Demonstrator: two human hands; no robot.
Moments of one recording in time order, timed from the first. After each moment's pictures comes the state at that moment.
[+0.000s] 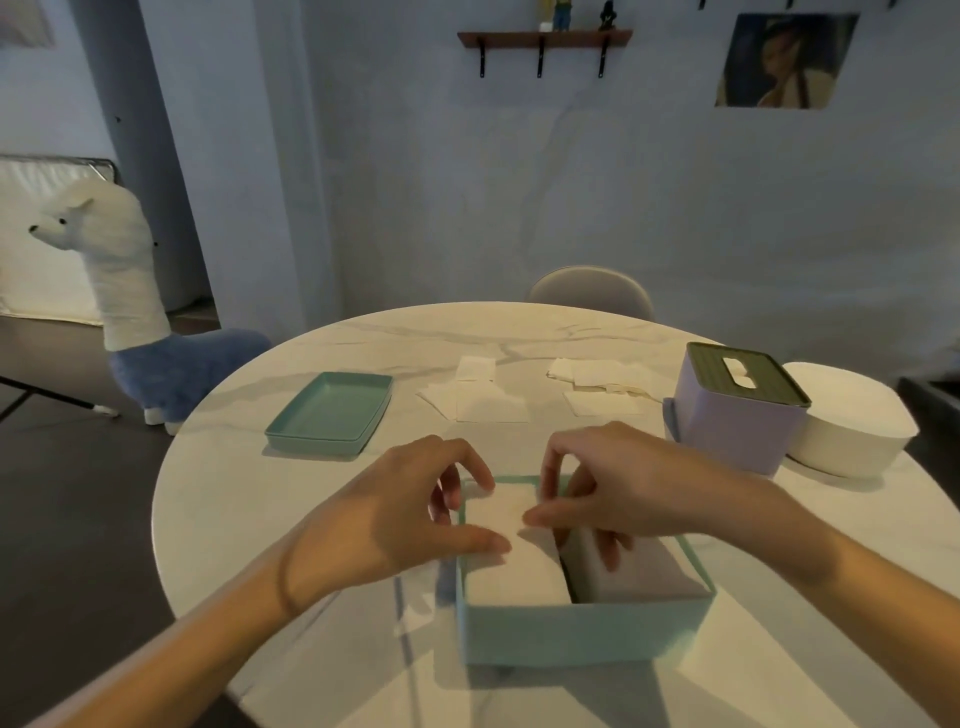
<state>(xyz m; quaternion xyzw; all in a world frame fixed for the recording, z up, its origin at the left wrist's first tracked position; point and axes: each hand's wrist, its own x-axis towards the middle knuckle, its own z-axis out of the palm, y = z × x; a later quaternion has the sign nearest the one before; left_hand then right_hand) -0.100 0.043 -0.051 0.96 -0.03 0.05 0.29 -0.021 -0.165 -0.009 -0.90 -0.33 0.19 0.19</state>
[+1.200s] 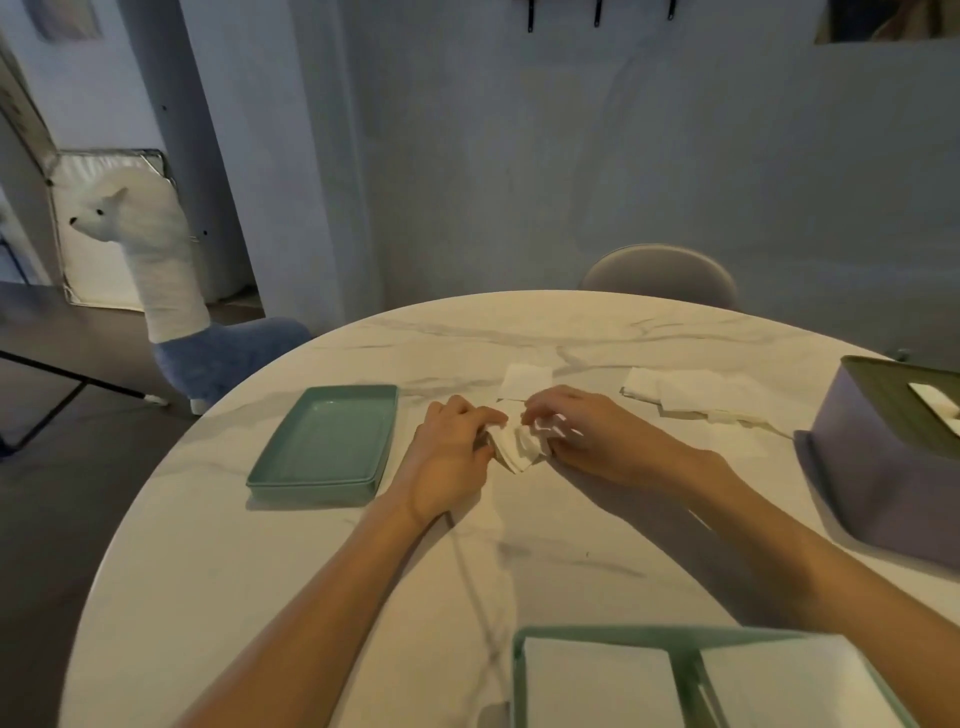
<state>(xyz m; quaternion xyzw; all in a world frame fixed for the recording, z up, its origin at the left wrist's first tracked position) 0.115 0.139 -0.147 0.94 0.02 0.21 0.25 0.232 -0.053 -0.128 -0.83 -0.51 -0.08 0.22</state>
